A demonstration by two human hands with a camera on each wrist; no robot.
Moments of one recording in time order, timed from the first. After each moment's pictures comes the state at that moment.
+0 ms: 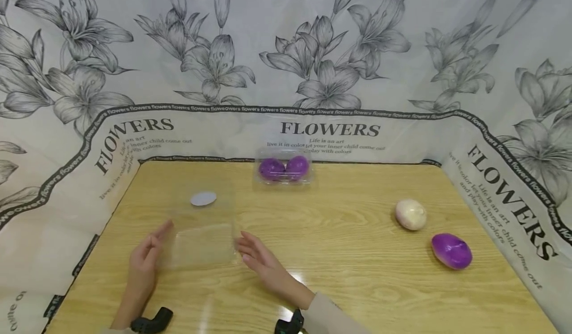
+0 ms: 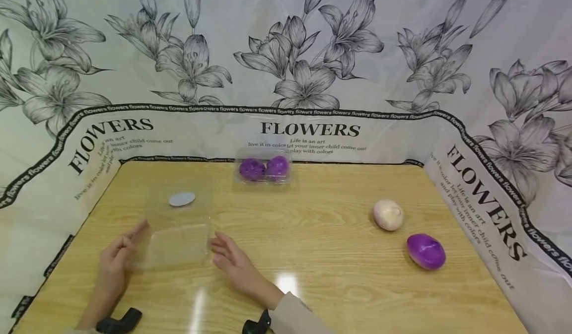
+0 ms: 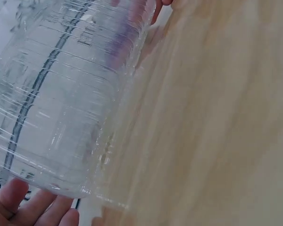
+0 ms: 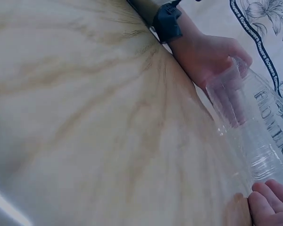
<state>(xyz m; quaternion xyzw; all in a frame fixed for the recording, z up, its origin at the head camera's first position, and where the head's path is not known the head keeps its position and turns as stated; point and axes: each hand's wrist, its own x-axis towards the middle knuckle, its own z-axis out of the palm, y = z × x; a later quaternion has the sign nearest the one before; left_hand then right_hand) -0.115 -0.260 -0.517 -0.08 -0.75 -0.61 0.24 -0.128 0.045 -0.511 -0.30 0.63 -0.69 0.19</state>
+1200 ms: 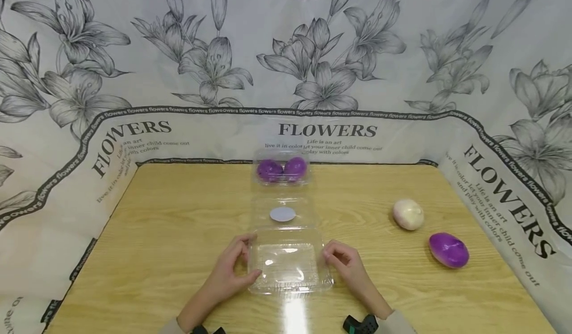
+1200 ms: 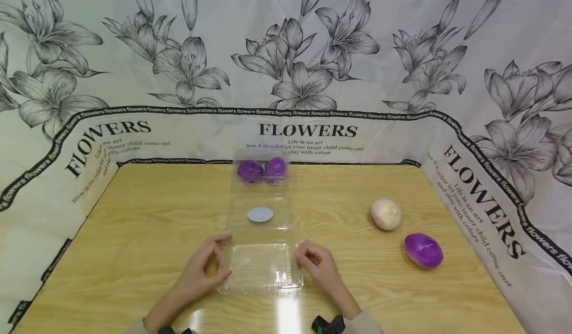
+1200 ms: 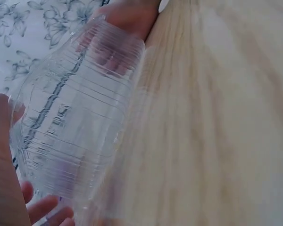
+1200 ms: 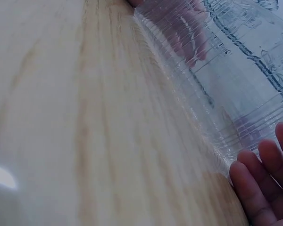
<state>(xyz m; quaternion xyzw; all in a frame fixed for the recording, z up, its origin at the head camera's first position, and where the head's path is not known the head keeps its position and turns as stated) -0.120 -0.119 -0.526 -0.30 -0.78 -0.54 0.13 -0.122 0.204 -0.515 -0.27 0.73 -0.63 -0.06</state>
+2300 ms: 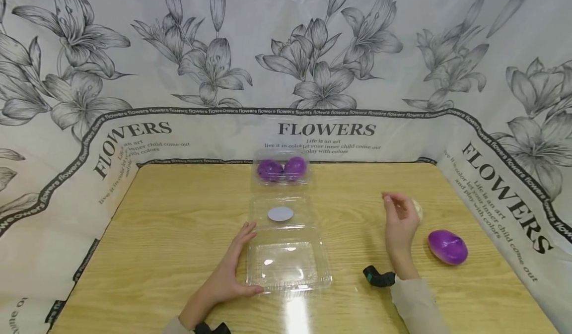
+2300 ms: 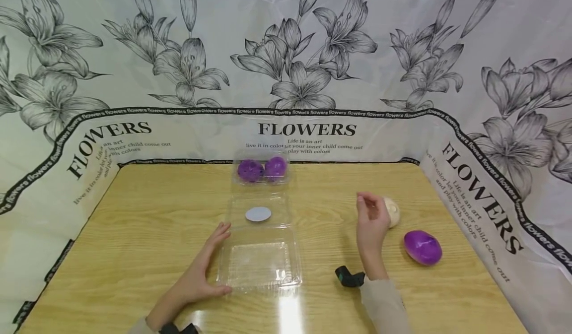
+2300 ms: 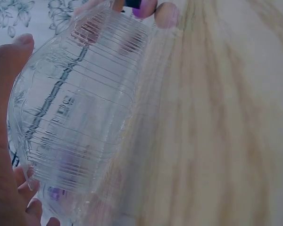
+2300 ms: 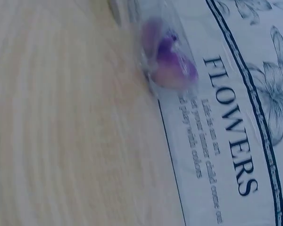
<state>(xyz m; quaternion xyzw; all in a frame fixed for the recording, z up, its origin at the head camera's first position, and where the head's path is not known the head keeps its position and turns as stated) -0.121 -0.124 -0.525 -0.35 -0.78 -0.52 0.08 -0.176 0.269 -0.456 0.01 0.66 -0.66 -0.37</state>
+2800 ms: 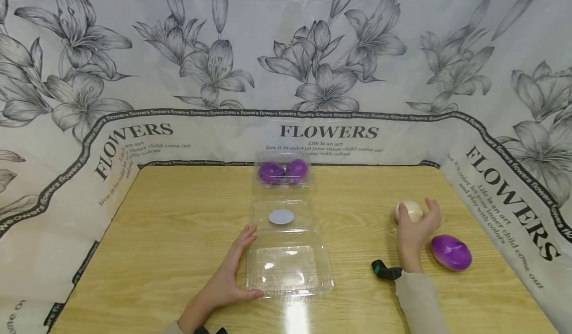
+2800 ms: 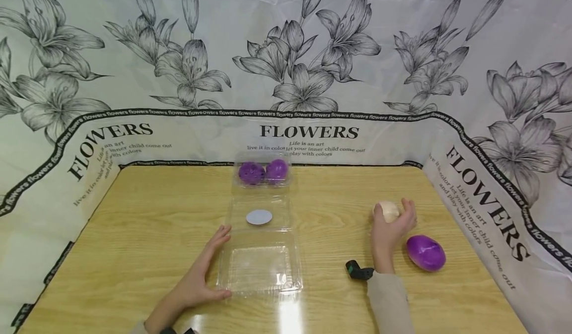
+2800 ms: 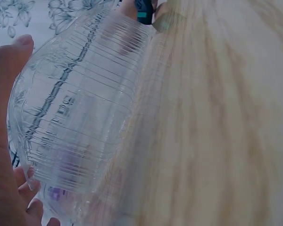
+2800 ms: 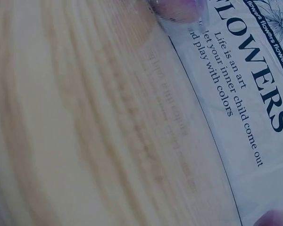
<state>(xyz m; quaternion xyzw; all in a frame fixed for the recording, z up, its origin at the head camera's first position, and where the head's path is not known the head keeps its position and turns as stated) -0.121 -0.125 -0.525 -0.34 -0.78 -0.52 0.08 -0.194 0.313 -0.486 0.23 0.73 -0.53 -0.36</state>
